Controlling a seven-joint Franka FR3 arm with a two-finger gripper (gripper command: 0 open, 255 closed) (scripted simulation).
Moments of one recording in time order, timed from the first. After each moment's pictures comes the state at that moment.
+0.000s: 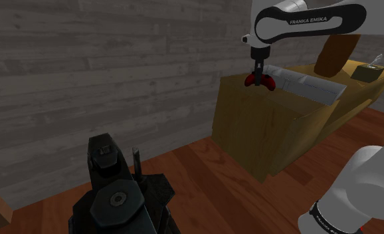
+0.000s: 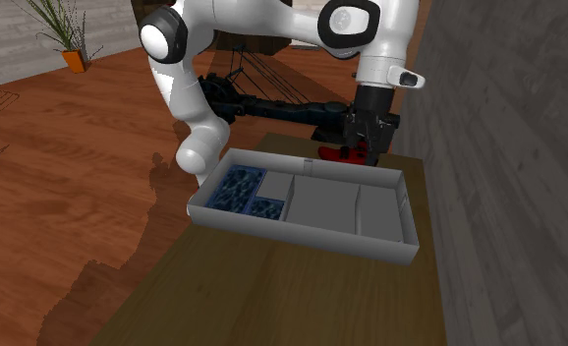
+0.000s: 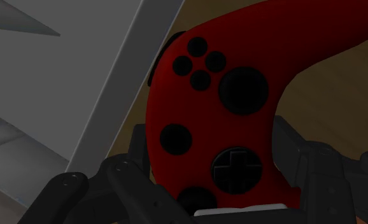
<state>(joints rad) 0.03 -0.22 -0.15 -1.92 -0.36 1.68 -0.58</state>
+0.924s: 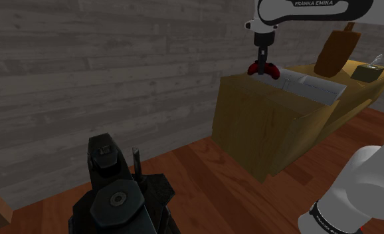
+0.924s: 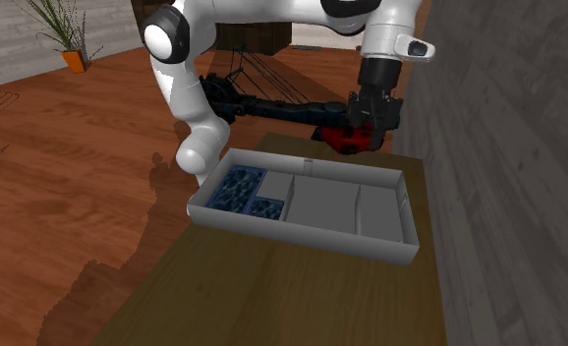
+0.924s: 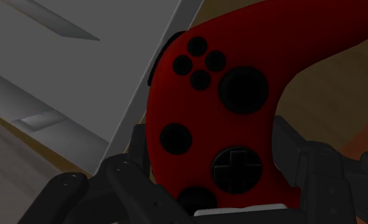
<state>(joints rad) 0.03 -0.20 -0.14 -1.77 -0.36 1.56 -0.62</state>
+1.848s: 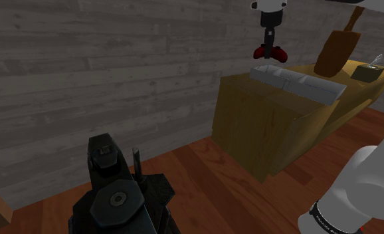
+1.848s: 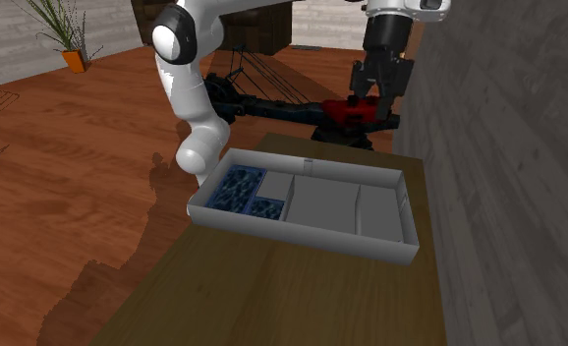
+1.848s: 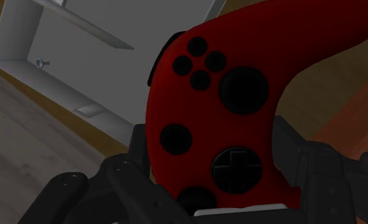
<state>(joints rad) 0.03 -0.14 -0.14 -1.52 -0.35 1.39 -0.69</state>
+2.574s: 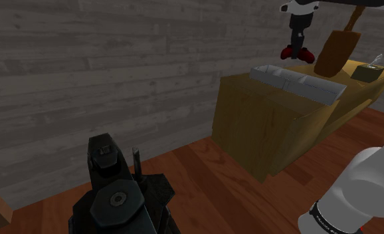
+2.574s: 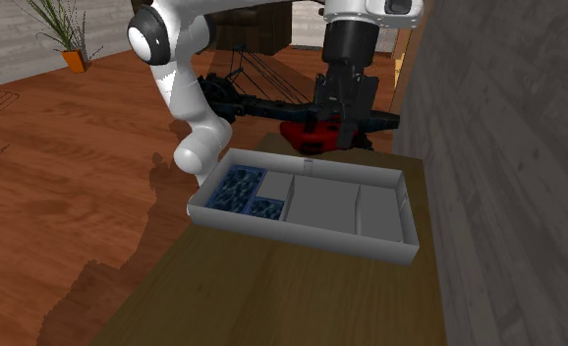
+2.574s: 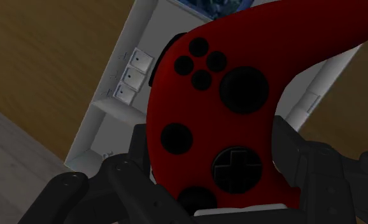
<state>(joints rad) -0.07 -0.24 -0.29 -1.63 -0.39 1.47 -0.91</state>
